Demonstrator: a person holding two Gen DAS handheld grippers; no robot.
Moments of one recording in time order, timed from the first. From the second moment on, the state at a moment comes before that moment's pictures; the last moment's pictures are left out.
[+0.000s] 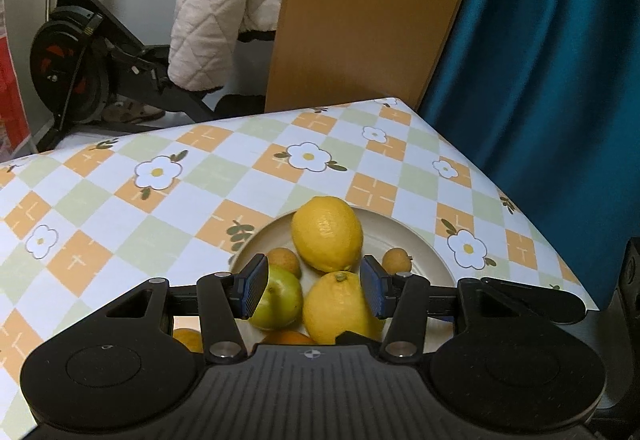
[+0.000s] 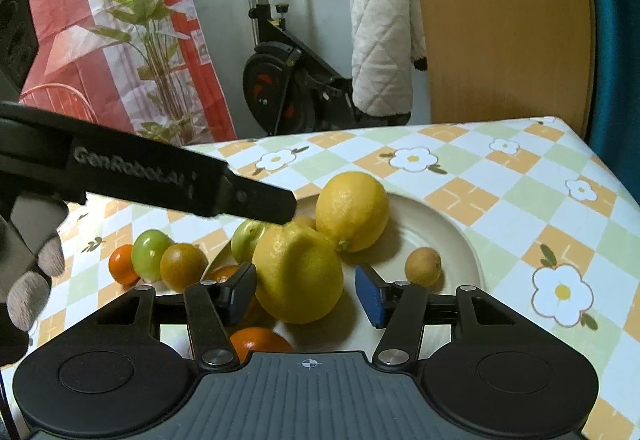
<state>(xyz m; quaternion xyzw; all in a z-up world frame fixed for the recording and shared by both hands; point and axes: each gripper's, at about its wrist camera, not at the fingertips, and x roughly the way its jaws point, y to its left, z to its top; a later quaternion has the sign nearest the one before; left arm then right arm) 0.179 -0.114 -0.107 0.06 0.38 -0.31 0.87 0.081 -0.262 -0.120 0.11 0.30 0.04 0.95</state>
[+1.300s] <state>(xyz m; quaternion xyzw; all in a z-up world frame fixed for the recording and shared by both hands) 0.171 0.049 -0.065 0.04 0.32 -0.20 0.92 0.103 -0.161 -0.083 0.01 0.32 0.10 0.94</state>
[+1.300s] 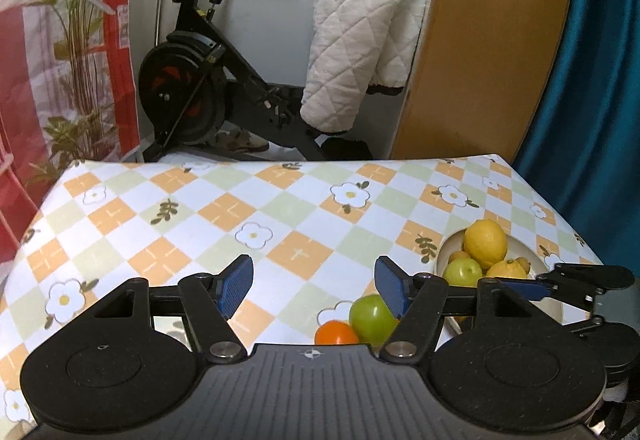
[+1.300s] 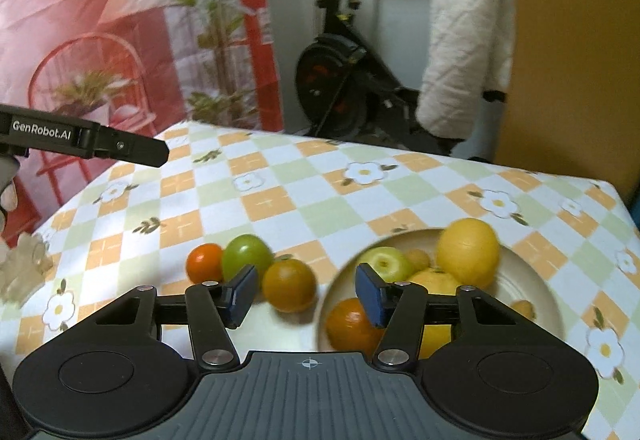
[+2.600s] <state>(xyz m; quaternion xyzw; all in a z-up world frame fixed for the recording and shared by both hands) 0.162 0.030 -0.133 0.00 0.39 -0.27 0.88 0.116 -0.123 -0.121 -0.04 0.36 0.16 0.92</state>
